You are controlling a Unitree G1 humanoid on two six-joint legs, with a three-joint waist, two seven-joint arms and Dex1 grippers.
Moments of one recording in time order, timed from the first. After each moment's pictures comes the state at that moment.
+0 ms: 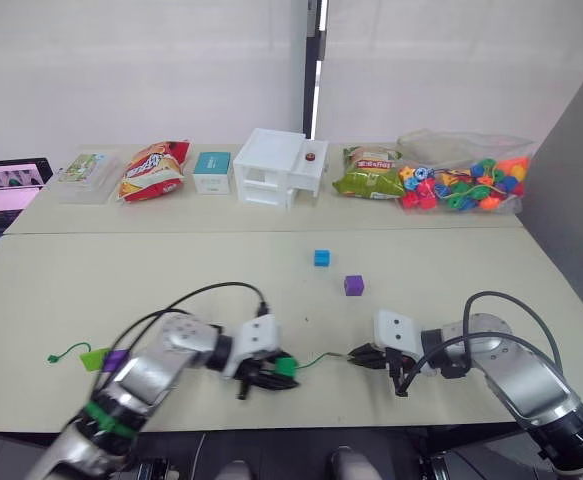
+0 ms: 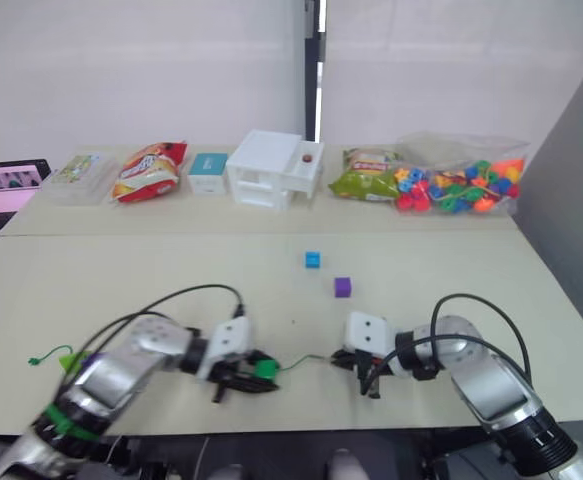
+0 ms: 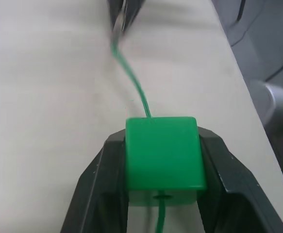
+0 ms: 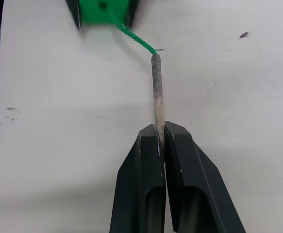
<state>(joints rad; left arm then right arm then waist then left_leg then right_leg) -0.31 0.75 -0.30 -0.18 -0.24 0.38 -1.24 -0.30 -0.81 0.28 -0.31 0.16 0.41 1.11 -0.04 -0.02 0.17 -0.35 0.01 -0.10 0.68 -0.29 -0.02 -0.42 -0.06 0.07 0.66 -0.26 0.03</state>
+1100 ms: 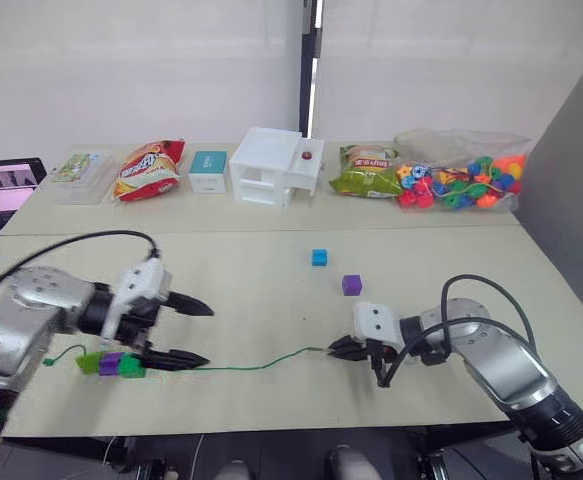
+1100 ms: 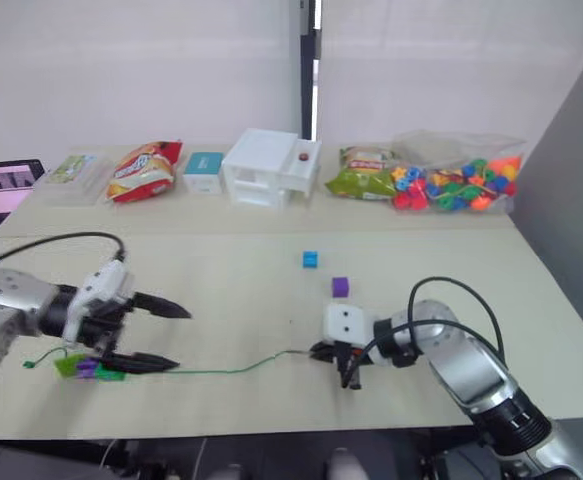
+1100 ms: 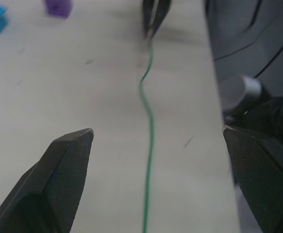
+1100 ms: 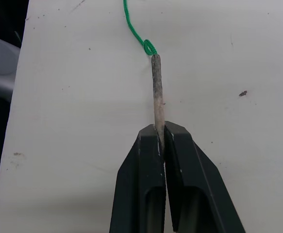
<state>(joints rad) -0.32 1.01 0.00 -0.25 -0.57 0.51 -1.41 -0.42 -0.74 0.35 -0.32 0.16 0.47 1.13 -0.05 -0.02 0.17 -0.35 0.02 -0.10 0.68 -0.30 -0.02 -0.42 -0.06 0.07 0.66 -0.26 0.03</state>
